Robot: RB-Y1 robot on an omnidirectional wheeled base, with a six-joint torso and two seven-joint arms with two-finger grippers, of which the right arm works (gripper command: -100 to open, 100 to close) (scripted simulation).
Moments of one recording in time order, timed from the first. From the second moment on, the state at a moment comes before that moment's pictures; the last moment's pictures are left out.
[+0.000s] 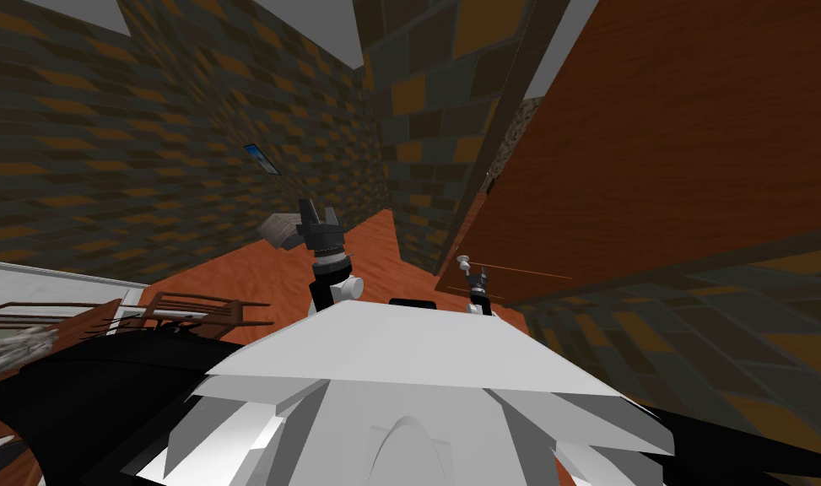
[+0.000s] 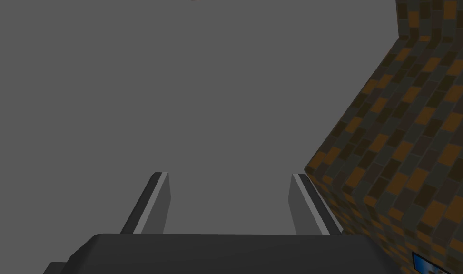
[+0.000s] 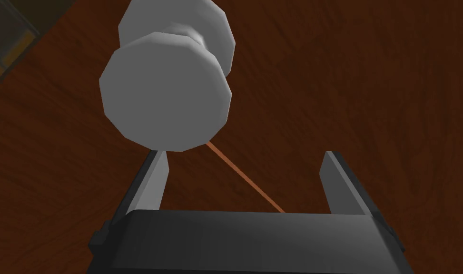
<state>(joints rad) -0.03 -0.29 -0.01 -0.64 -0.30 -0.92 -0.72</state>
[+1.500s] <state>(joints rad) -0.02 -0.29 0.05 -0.68 -0.39 -0.87 -0.96</state>
